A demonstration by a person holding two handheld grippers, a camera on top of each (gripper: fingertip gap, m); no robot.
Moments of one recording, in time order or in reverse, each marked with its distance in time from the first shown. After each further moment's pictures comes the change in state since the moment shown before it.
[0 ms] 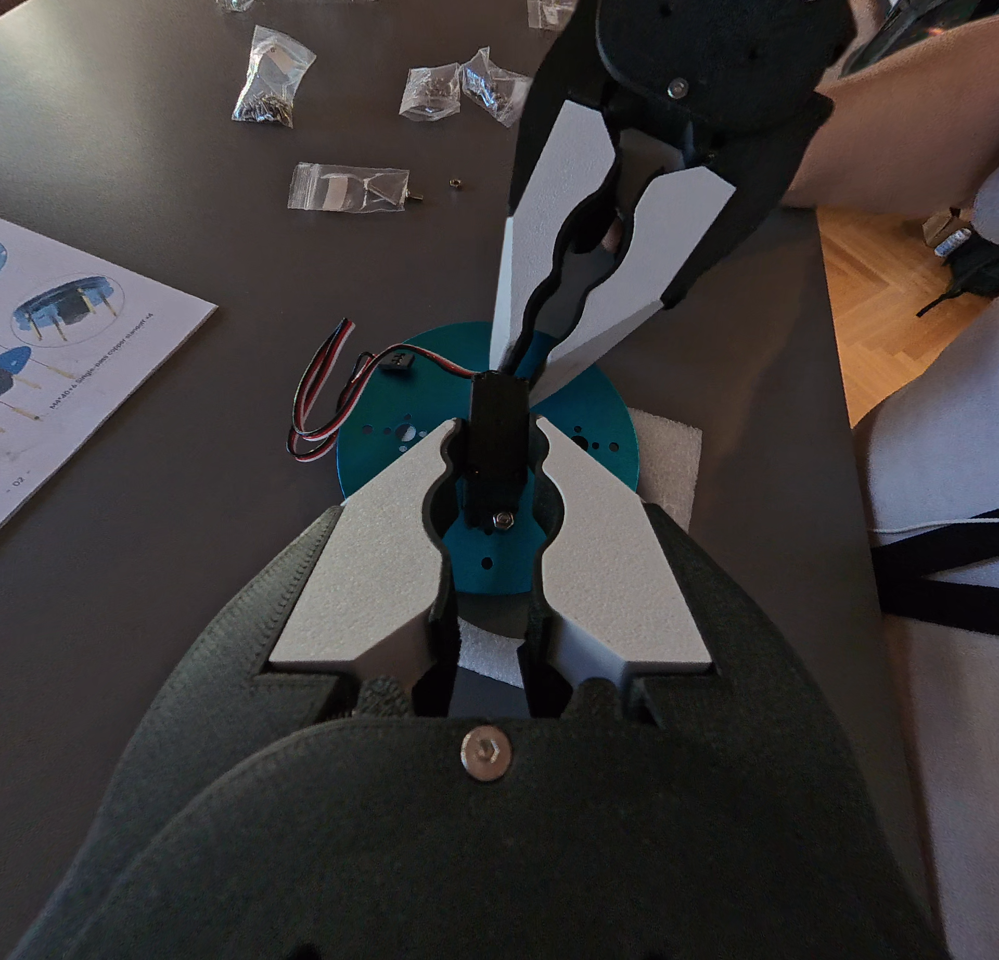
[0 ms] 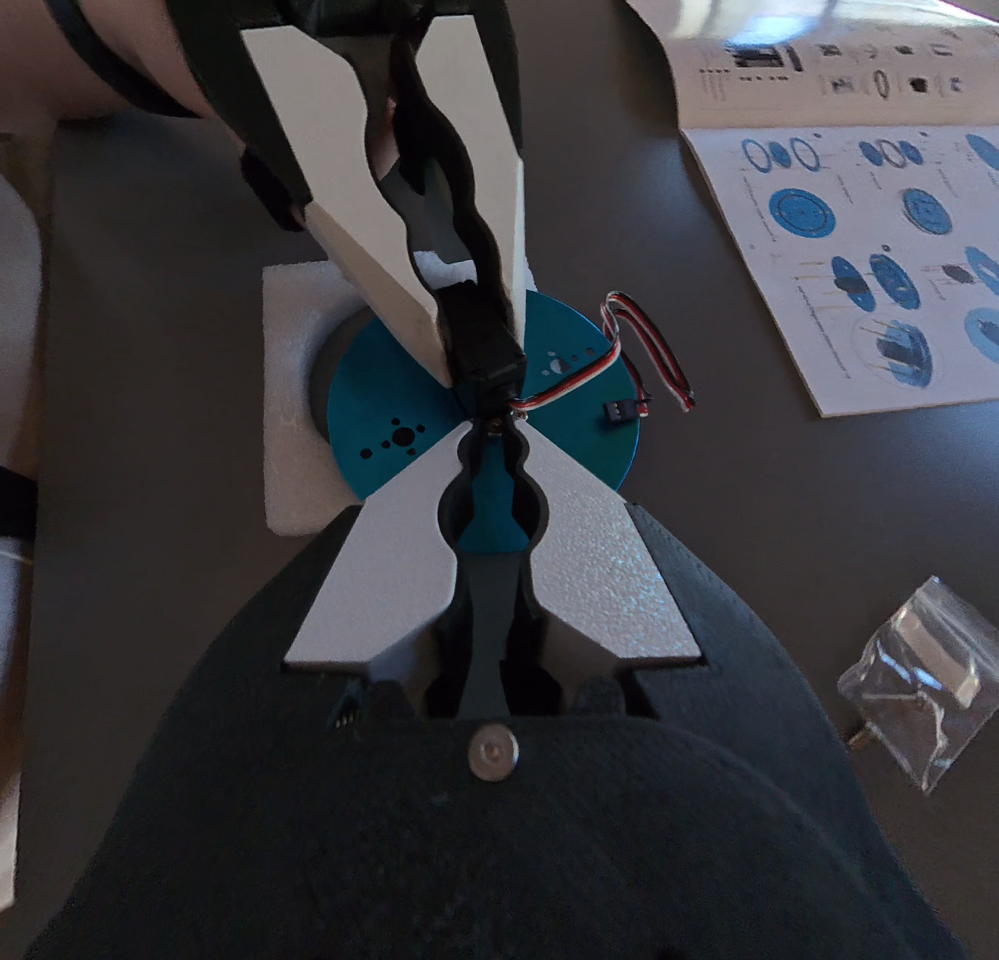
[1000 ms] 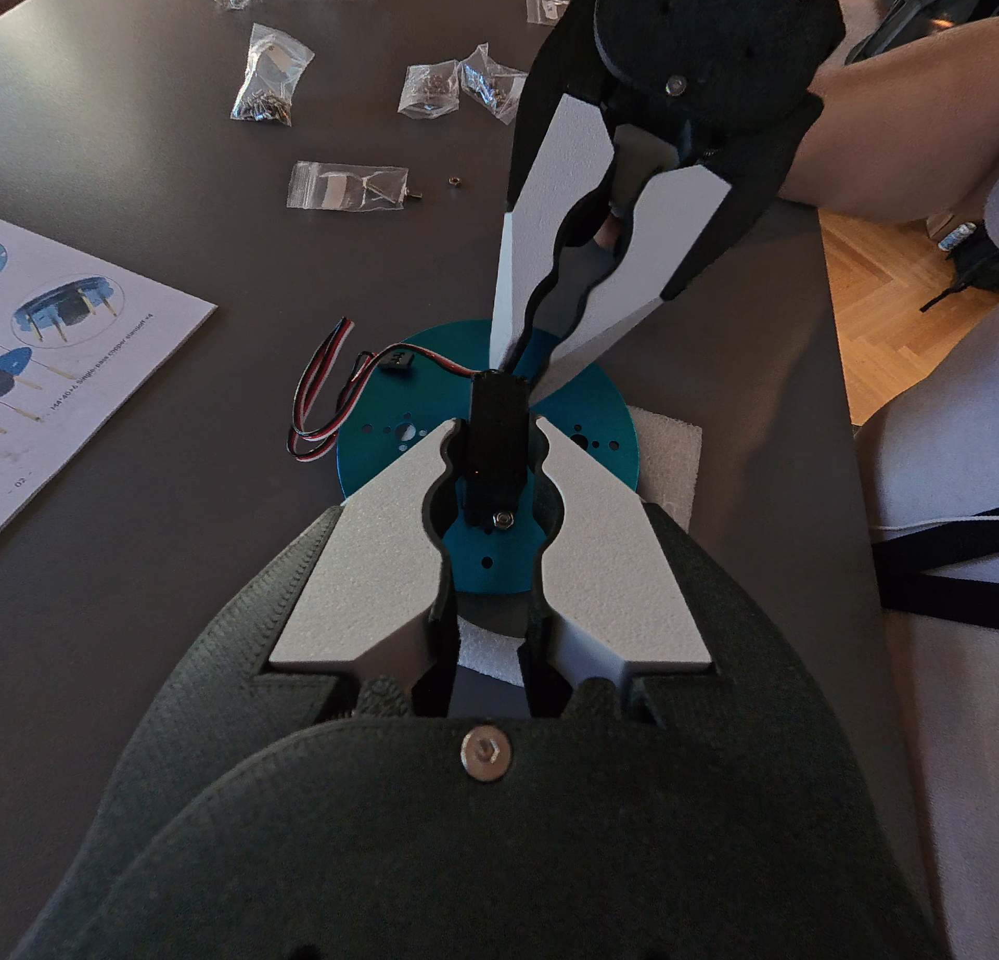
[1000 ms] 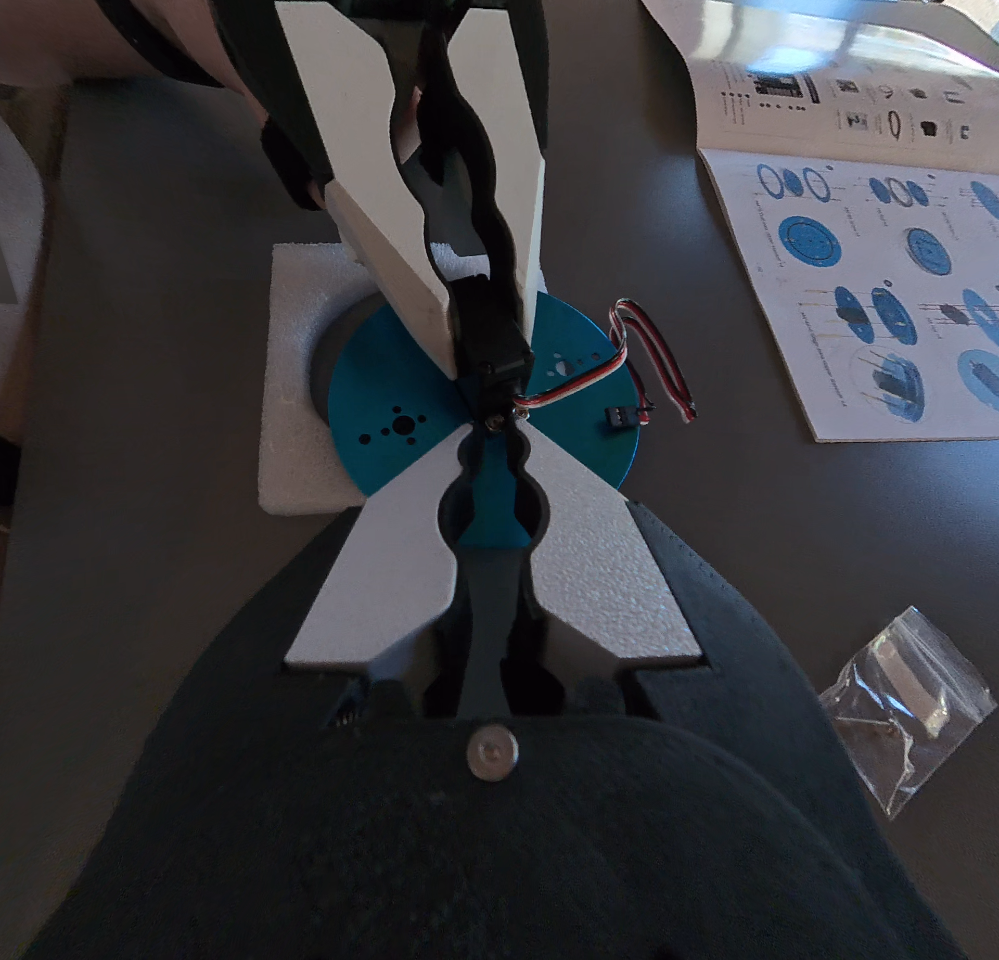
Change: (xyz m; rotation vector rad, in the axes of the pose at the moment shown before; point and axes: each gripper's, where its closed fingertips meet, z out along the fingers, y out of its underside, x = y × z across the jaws) left arm 0.000 0.001 0.000 -0.005 -0.002 0.006; right arm -0.001 0.001 -0.001 0.006 -0.028 -0.084
